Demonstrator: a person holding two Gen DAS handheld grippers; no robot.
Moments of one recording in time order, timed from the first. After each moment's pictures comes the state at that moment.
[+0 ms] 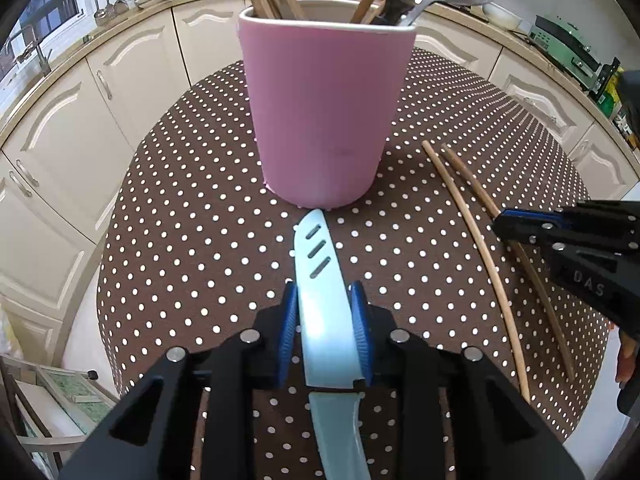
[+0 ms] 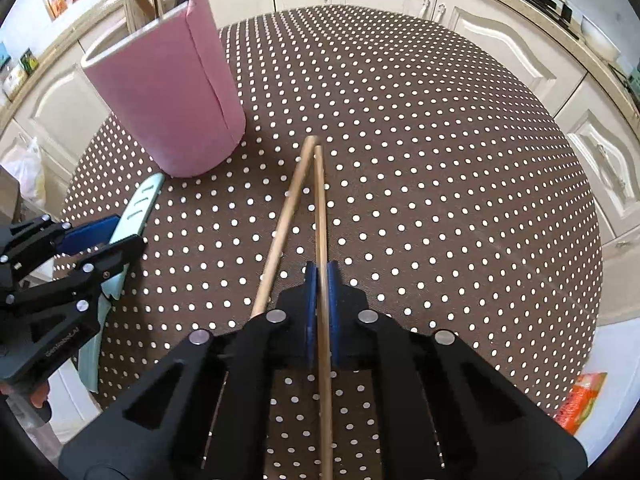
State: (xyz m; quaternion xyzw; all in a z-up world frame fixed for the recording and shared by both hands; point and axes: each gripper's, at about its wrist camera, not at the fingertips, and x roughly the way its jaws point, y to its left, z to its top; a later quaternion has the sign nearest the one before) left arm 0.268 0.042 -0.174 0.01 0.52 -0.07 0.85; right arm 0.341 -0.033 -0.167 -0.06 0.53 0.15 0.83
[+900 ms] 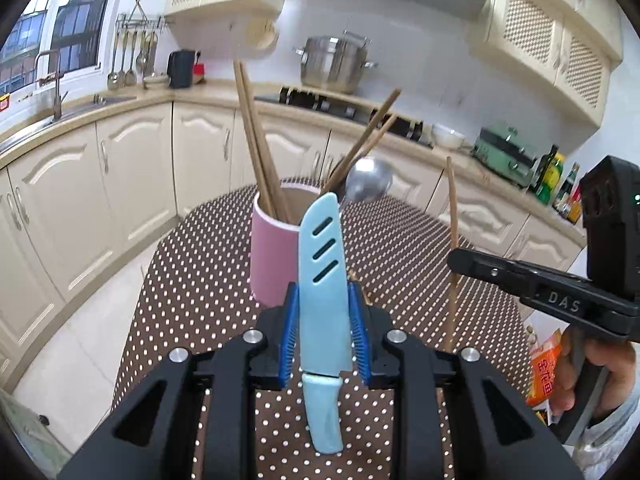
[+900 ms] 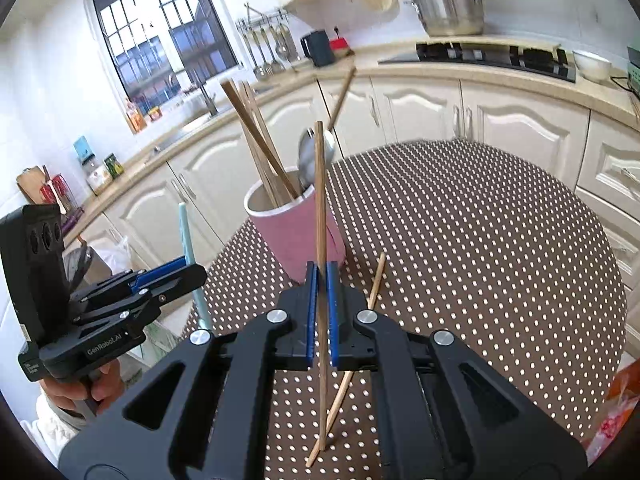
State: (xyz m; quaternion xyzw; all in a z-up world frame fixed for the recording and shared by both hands) left arm 0.192 0.066 -0.082 -0.07 0.30 -0.13 0.94; right arm 0.265 -0.091 -0.071 0.09 0.33 0.27 0.90
